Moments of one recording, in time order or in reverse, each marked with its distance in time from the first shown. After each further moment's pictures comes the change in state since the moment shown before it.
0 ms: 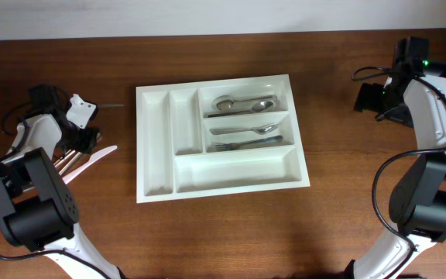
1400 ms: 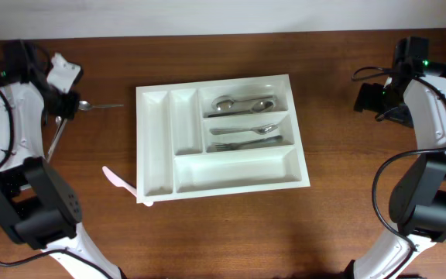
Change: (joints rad) left arm -0.049 -0.002 0.481 -0.399 0.023 -0.027; right arm 0.000 0.000 0.000 0.000 0.000 0.000
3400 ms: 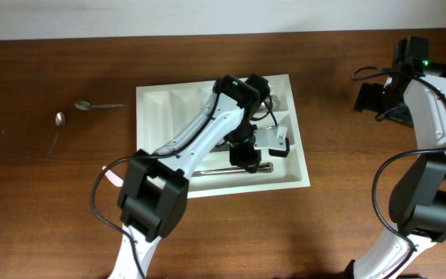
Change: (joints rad) left arm -0.961 0.183 0.105 -0.376 0.340 0.319; right arm 0.000 0.000 0.000 0.000 0.000 0.000
